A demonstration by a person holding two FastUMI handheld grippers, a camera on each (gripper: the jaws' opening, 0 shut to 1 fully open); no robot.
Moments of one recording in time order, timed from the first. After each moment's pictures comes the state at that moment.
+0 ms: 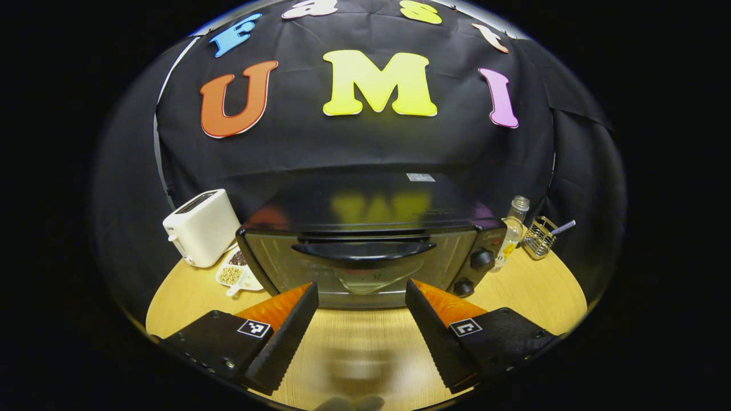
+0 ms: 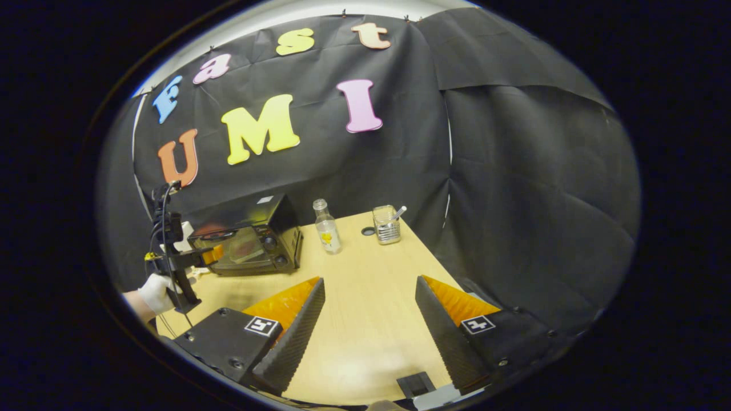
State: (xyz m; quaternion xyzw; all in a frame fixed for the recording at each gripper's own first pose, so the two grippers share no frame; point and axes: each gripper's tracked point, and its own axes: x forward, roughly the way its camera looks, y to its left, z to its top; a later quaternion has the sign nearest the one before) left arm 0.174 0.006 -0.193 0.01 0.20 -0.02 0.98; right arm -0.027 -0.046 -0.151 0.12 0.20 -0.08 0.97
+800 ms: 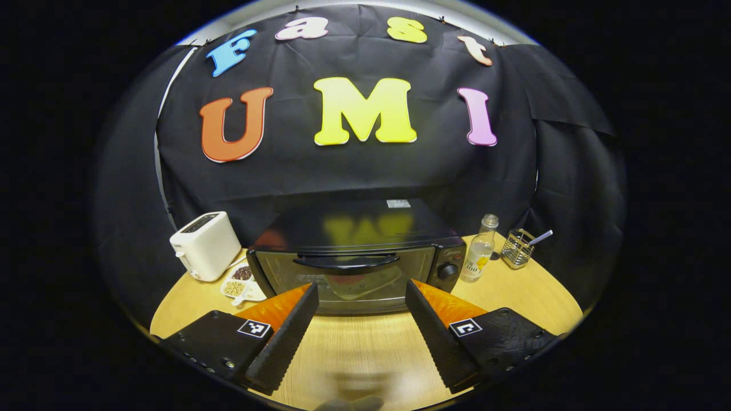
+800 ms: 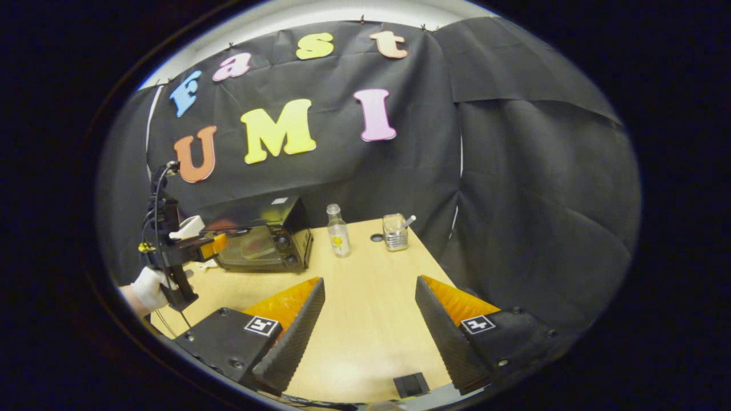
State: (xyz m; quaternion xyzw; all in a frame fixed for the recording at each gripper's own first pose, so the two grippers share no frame) left arm 0.115 -0.019 -0.129 0.02 0.13 -0.04 0.99; right arm -0.047 -0.033 -0.126 0.09 0.16 -0.04 0.98
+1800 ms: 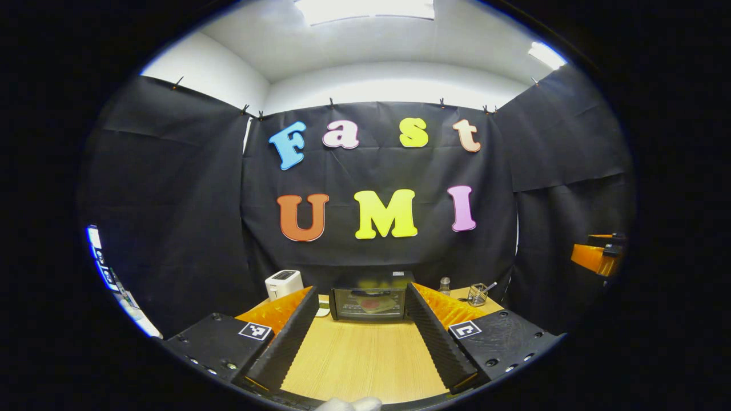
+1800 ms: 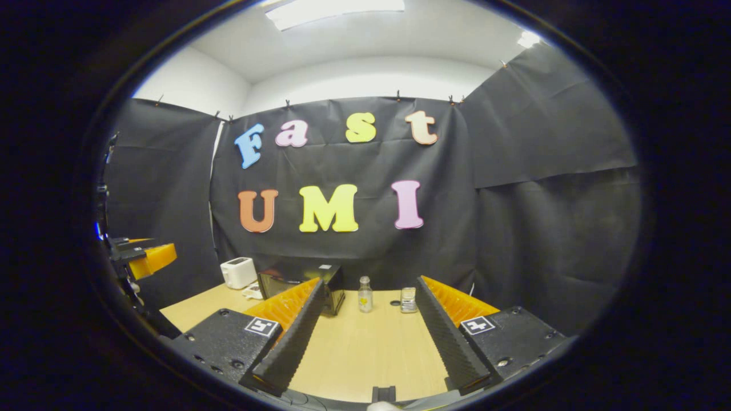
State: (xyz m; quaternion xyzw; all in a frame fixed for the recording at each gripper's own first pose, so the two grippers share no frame) left arm -0.265 -0.020 0.047 0.02 -0.05 0.05 1.00; right arm -0.208 -0.060 -0.006 0.05 -0.04 0.06 1.00
